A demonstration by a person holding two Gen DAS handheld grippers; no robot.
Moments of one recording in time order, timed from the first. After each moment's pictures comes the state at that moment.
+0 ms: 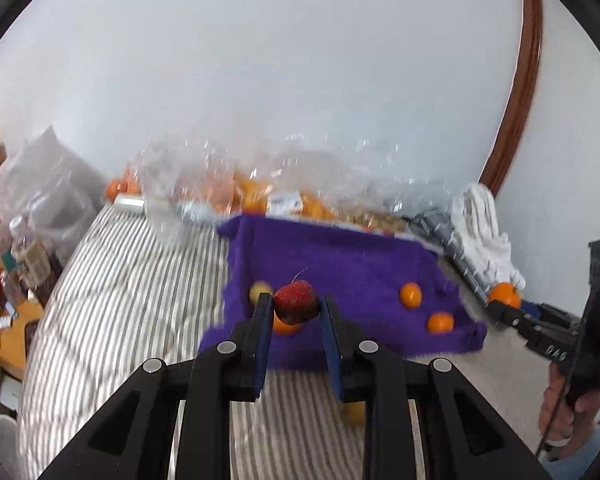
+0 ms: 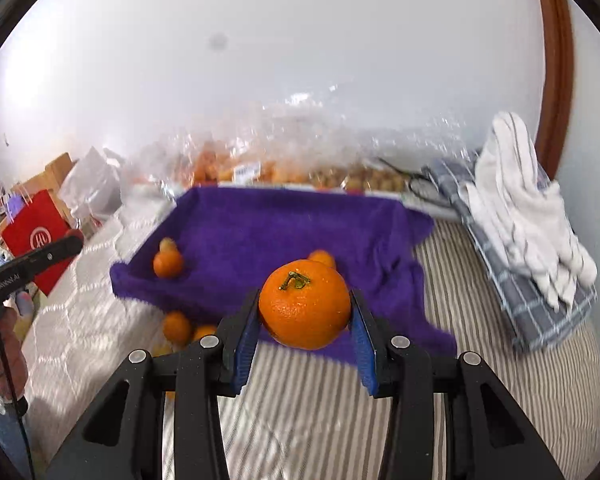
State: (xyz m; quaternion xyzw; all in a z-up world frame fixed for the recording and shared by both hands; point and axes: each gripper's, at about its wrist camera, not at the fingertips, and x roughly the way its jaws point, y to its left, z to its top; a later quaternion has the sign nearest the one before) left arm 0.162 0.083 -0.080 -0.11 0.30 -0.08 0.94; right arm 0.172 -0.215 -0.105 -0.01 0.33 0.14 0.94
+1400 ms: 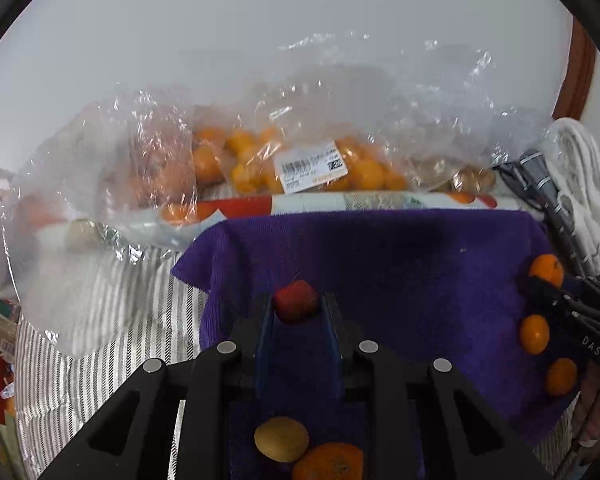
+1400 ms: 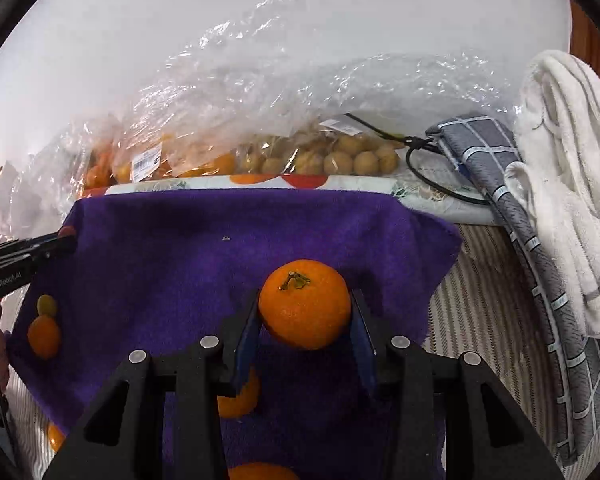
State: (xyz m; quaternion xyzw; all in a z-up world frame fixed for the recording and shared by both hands) left arm 0.349 0.039 -0.160 -0.01 0.44 -0.04 0.90; right arm 0.338 -0.220 -0.186 0.00 0.40 0.08 0.91
